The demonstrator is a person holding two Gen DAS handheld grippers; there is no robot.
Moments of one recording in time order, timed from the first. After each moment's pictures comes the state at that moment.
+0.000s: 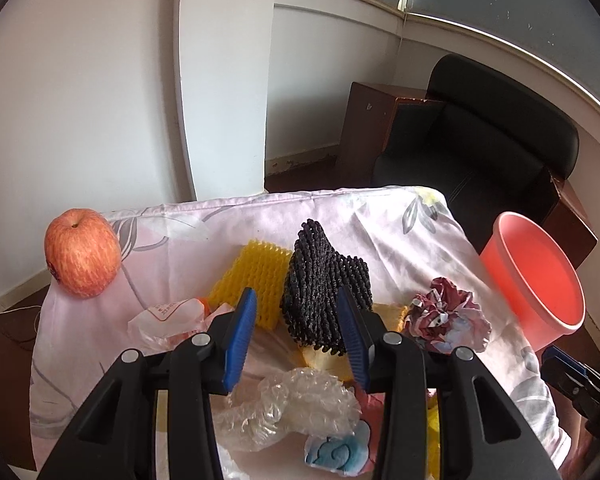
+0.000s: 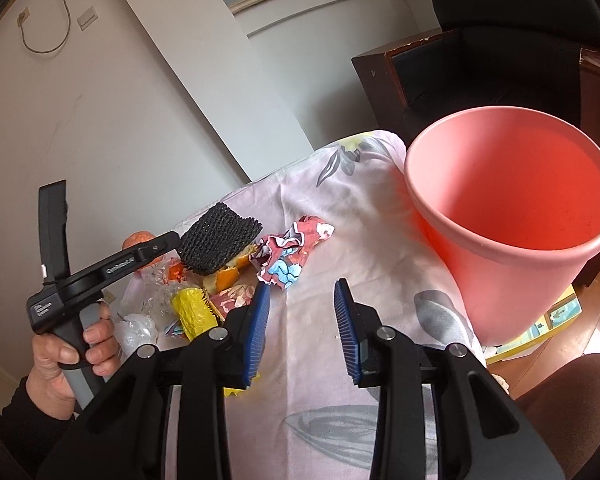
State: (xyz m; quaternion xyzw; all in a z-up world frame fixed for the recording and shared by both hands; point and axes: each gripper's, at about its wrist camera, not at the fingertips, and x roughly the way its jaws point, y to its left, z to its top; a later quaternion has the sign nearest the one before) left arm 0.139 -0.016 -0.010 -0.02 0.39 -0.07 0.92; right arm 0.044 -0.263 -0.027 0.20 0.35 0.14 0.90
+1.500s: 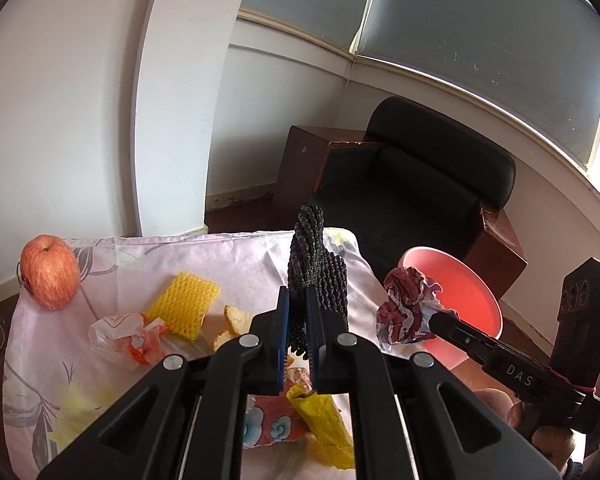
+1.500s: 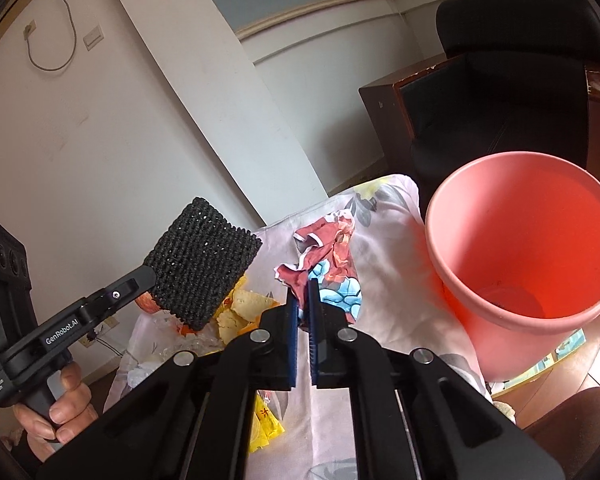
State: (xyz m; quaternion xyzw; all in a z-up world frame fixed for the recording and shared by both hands) left arm 0.087 -0.039 0.044 -0.07 0.31 -0.17 0.93; right arm 0.063 -0.261 0.005 0.21 0.30 0.13 0.92
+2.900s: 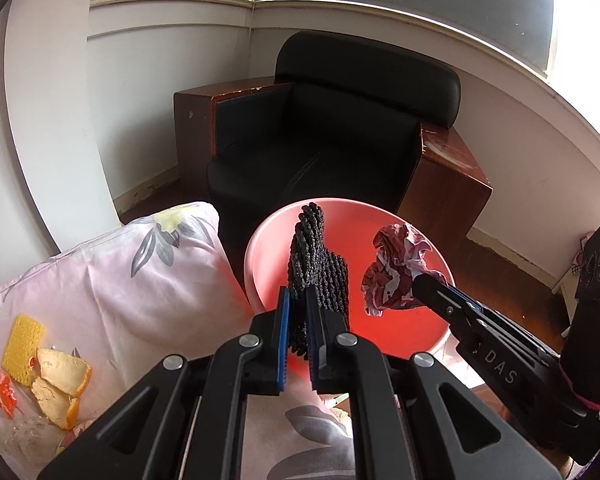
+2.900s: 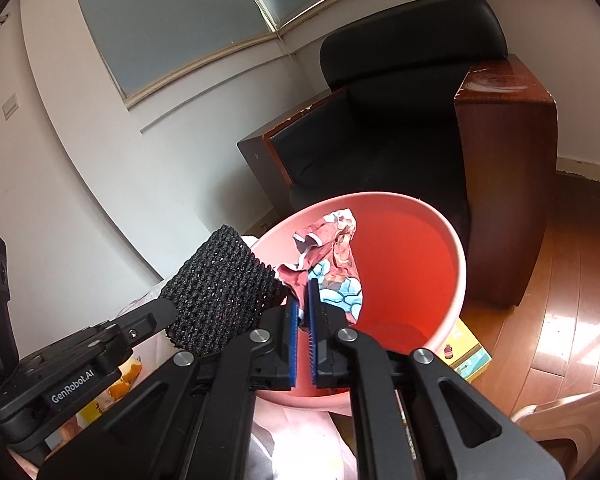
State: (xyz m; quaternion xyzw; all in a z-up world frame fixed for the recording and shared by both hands) left arm 0.132 -0.256 0.014 0.04 0.37 -0.27 0.89; right arm 0.059 -0.403 -0.024 0.25 0.26 -0.04 0.93
